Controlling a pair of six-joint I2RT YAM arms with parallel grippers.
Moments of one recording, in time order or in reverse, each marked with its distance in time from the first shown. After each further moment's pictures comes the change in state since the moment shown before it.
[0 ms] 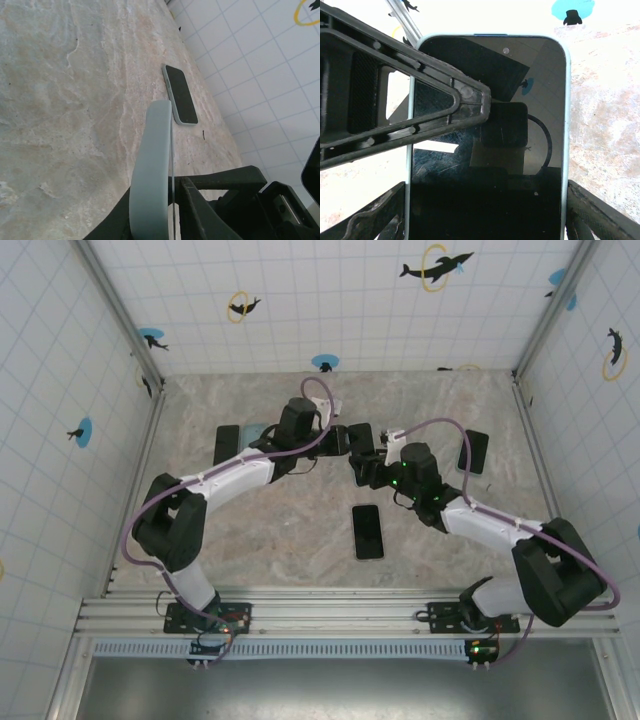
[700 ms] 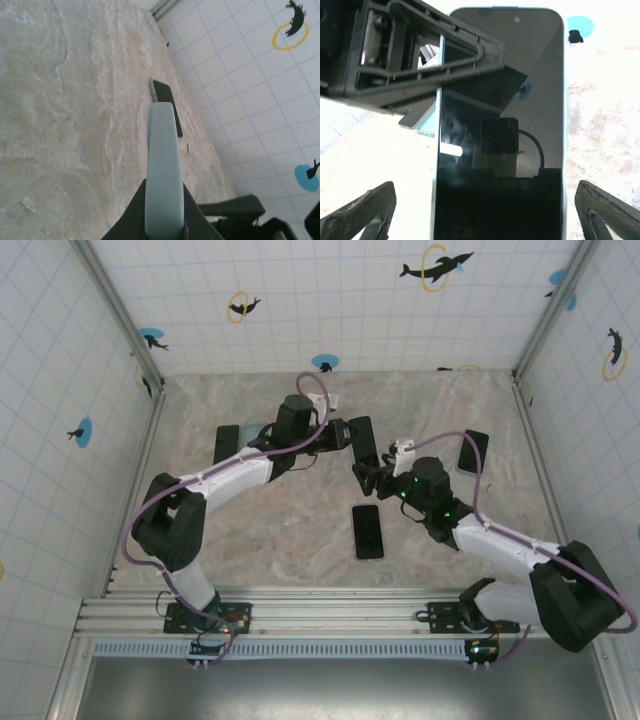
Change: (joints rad) left arm 0.017 0.000 0.000 0.080 0.021 -0.088; right arm 0.011 -0.162 -0.142 0.061 0.016 -0.024
